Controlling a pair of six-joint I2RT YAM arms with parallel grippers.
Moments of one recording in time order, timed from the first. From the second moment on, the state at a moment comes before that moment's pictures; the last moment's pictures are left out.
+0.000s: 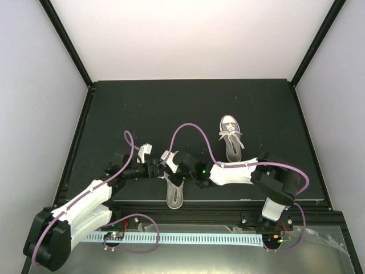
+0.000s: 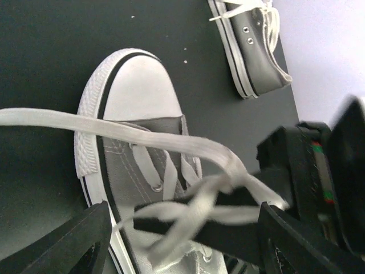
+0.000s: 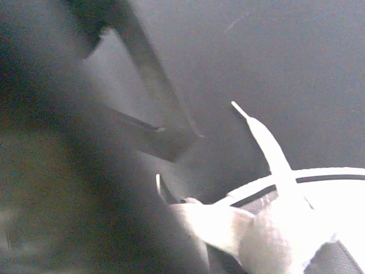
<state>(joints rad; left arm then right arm) -0.40 0.90 0.28 -0.02 0.63 -0.68 1.13 1.72 0.85 0.16 -0.02 0.10</state>
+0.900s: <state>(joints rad) -0.40 0.90 0.17 -0.10 0.40 -0.60 1.03 1.72 0.85 0.20 -0.19 0.16</state>
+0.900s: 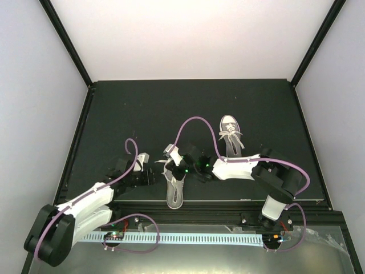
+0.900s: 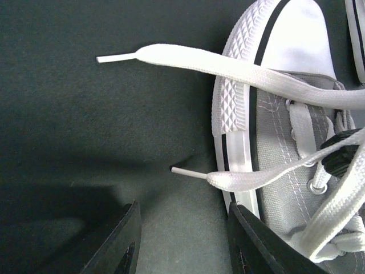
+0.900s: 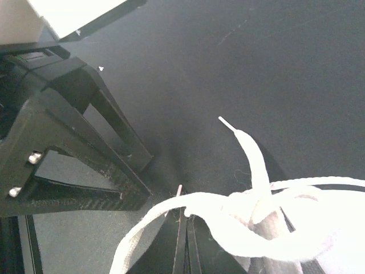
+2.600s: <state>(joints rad) -0.47 1.23 0.26 0.18 0.52 -0.45 1.02 1.74 0.87 0.18 -0.20 0.16</state>
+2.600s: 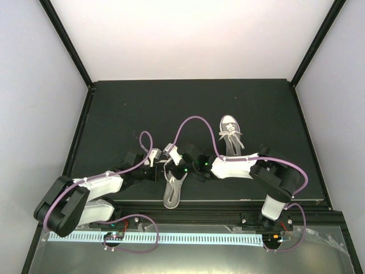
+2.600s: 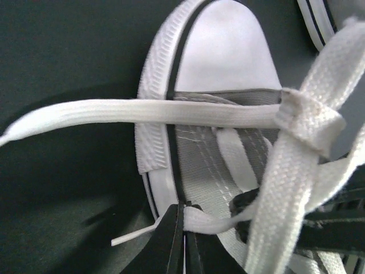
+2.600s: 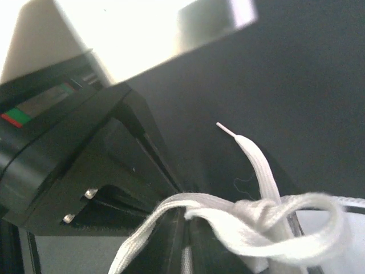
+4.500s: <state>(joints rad) -0.47 0.94 0.22 -0.17 0.31 -0.70 0.95 2.23 1.71 -0.75 -0.25 -0.02</state>
